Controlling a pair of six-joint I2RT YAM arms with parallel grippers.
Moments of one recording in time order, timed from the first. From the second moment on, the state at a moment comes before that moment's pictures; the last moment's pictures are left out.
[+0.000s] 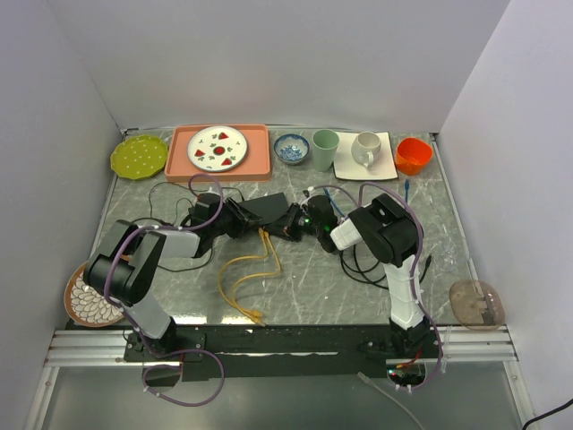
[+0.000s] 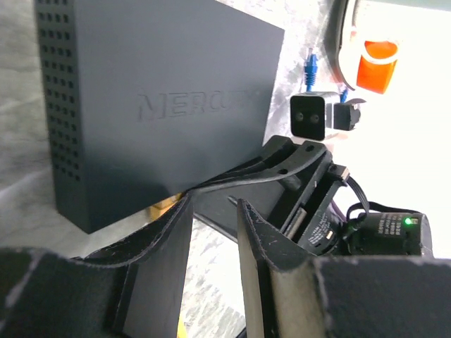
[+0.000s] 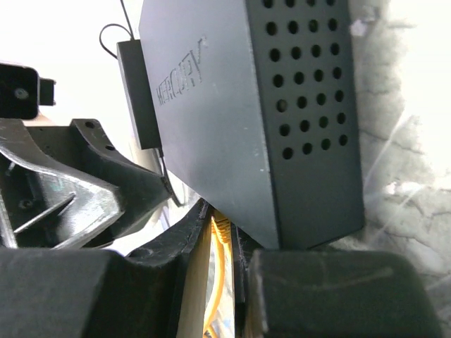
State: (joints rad) left arm -0.38 1.66 0.63 0.48 0.29 -1.20; right arm 0.57 2.12 0.88 0.80 -0.49 1.20
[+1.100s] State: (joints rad) left arm -0.37 1.50 0.64 0.39 0.20 -1.19; right arm 0.58 1.43 0.64 0.28 -0.24 0.83
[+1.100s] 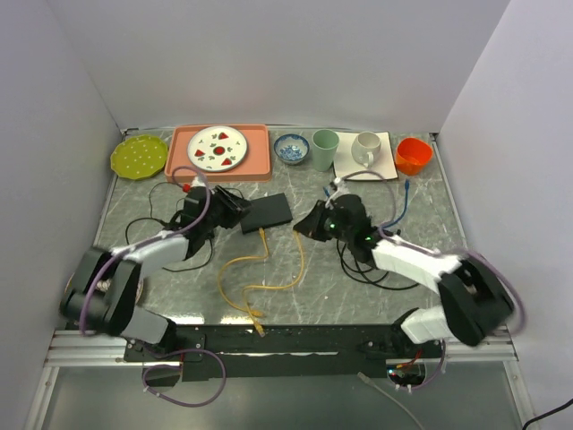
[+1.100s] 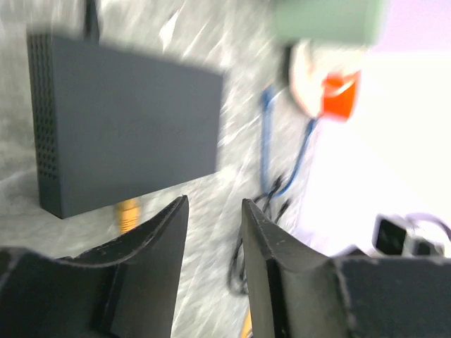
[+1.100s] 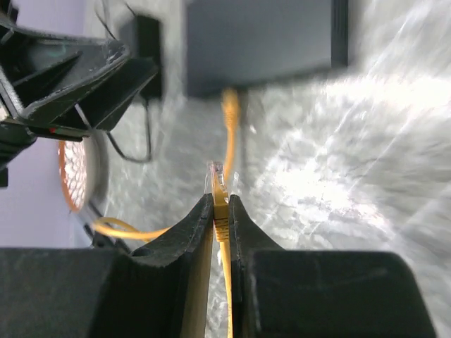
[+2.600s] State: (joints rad) left arm -0.37 1.25 0.56 0.20 0.00 -1.18; right arm 0.43 1.20 0.88 -0.14 0.02 0.69
